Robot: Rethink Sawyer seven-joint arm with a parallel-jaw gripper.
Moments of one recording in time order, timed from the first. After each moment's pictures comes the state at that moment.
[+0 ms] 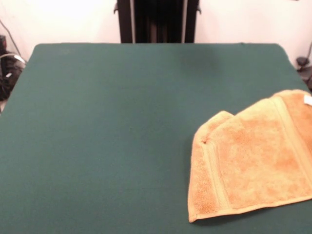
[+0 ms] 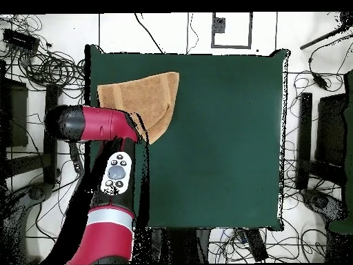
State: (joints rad) arm 0.34 -0.32 -0.19 1.25 0.41 0.65 2.02
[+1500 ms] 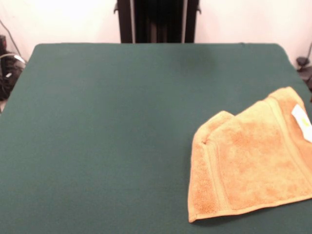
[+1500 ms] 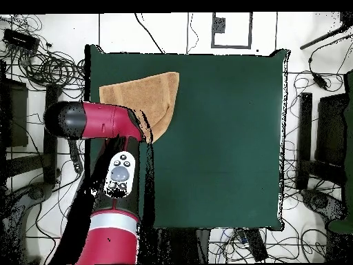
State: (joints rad) arm 0.32 -0.37 -0.19 1.25 0.39 0.67 2.02
